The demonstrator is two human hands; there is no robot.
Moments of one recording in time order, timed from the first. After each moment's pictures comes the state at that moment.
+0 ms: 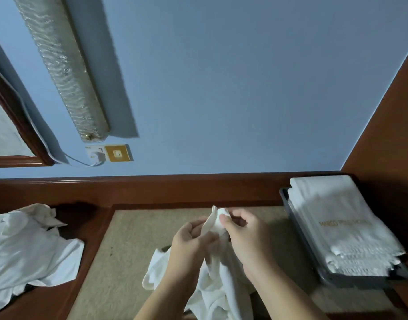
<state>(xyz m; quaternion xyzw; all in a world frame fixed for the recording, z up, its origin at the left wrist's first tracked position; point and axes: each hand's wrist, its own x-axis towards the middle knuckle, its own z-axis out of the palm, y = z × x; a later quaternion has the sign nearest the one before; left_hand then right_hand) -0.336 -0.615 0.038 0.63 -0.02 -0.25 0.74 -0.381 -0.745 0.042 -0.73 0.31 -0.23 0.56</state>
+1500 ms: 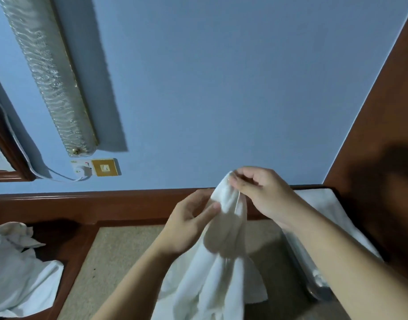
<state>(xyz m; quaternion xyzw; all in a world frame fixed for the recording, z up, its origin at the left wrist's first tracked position) -0.281 -0.631 0.100 0.65 -0.36 -0.16 0.65 -0.375 -0.813 0.175 -0.85 0.10 -0.15 0.50</state>
